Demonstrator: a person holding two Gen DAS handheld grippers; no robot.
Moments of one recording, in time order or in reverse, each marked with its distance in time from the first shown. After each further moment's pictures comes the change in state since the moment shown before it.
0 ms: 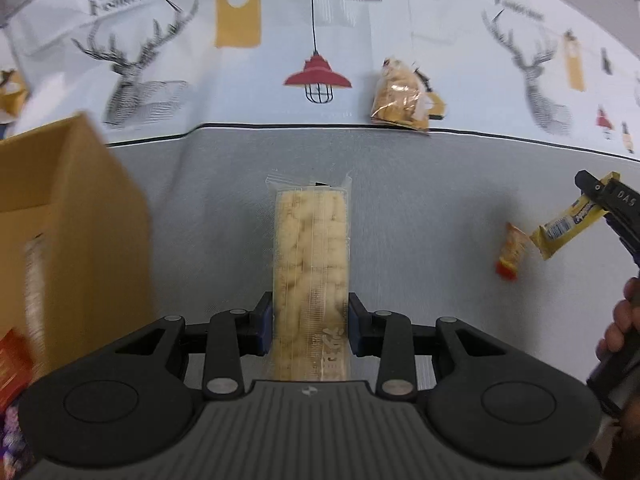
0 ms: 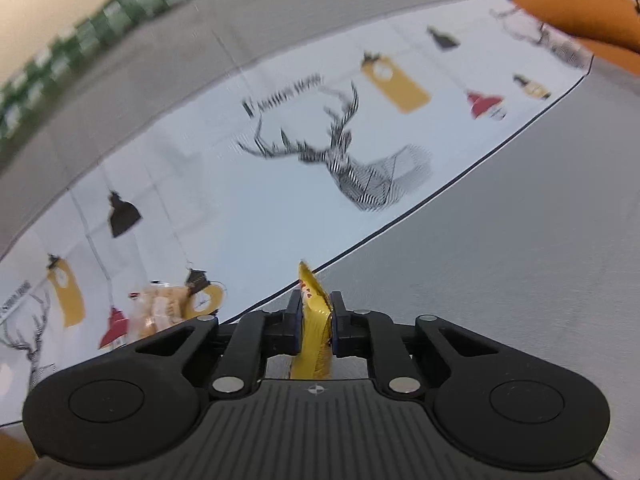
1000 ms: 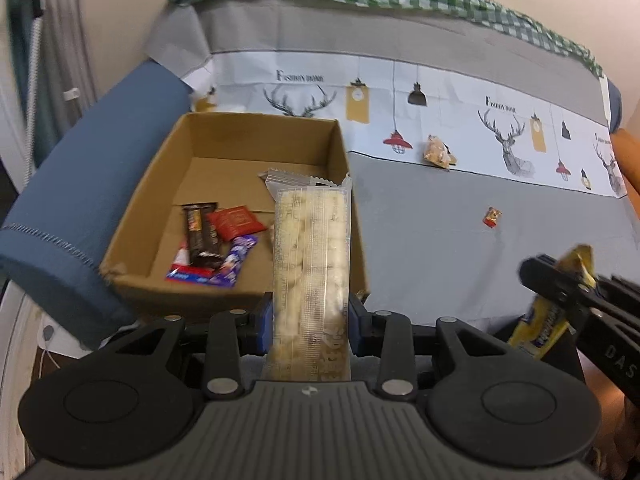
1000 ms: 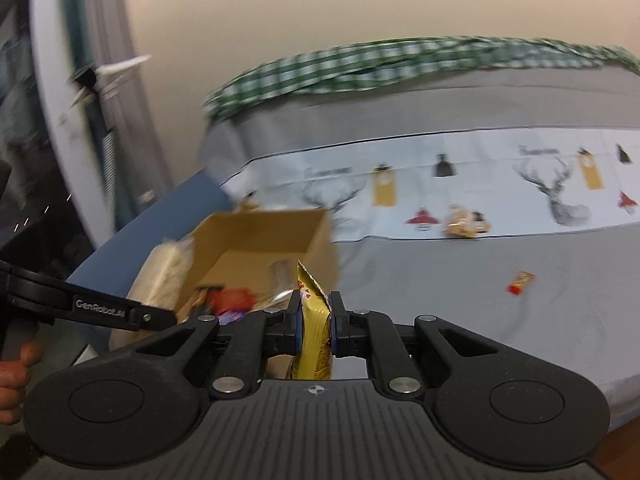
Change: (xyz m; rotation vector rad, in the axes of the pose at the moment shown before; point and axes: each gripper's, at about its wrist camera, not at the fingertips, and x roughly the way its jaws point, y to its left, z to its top) left arm -0.280 0.133 -0.279 -0.107 -0.332 0.066; right arm -0.411 0.128 -0.148 -0.509 0.066 0.526
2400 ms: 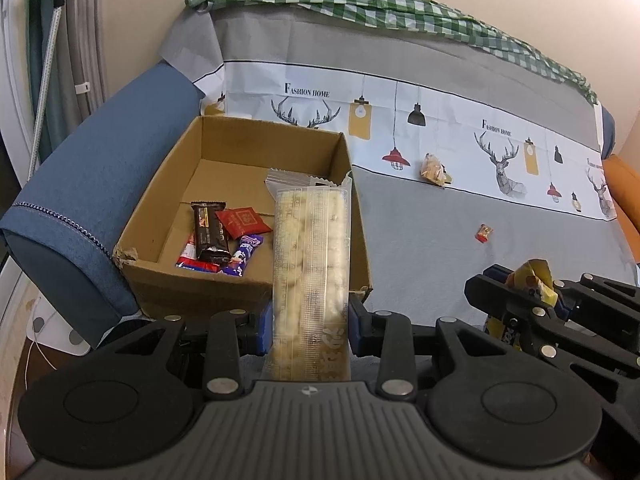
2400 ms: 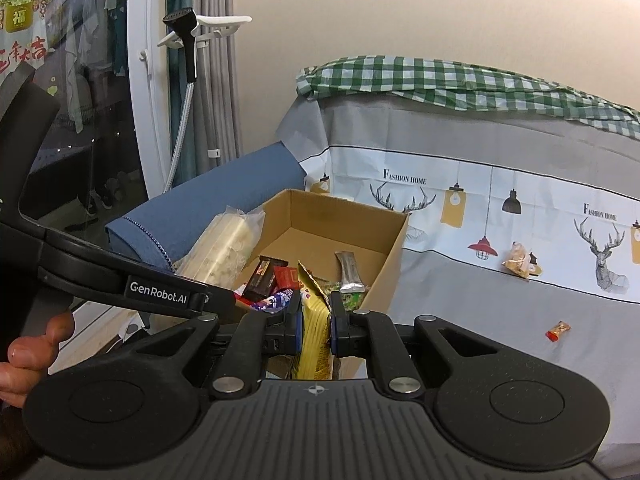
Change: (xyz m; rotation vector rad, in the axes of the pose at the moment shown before) left arm -0.014 0.018 -0.013 -0.058 -0.043 -0.039; right arm -0.010 0.073 0.001 -0.236 0.035 0.097
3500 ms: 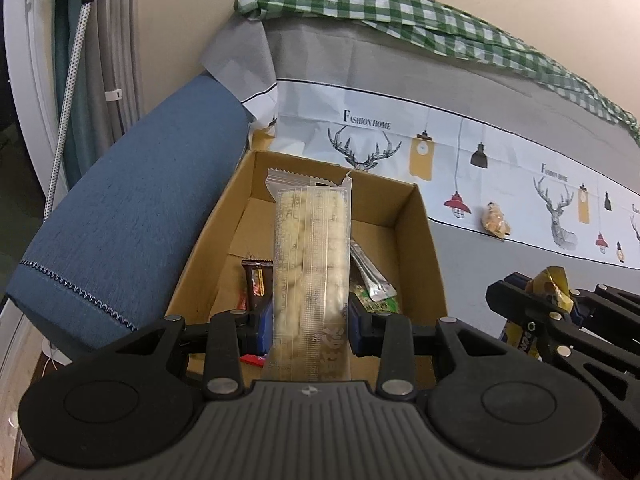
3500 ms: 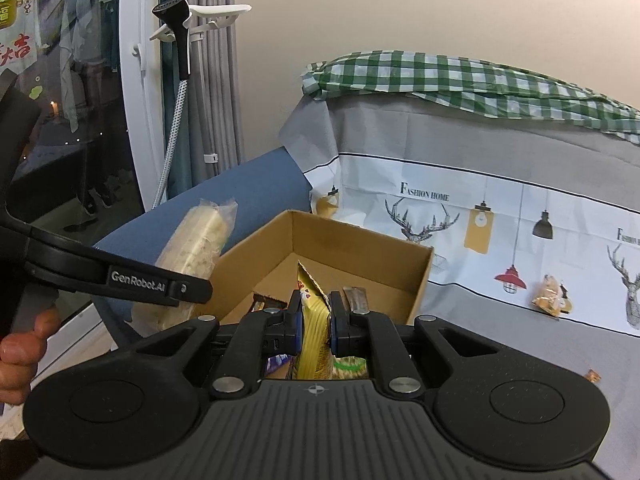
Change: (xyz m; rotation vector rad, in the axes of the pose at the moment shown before) left arm 0.065 0.062 0.086 -0.078 -0.027 0.093; right arm 0.109 -0.004 0.063 -0.016 0.011 0.029
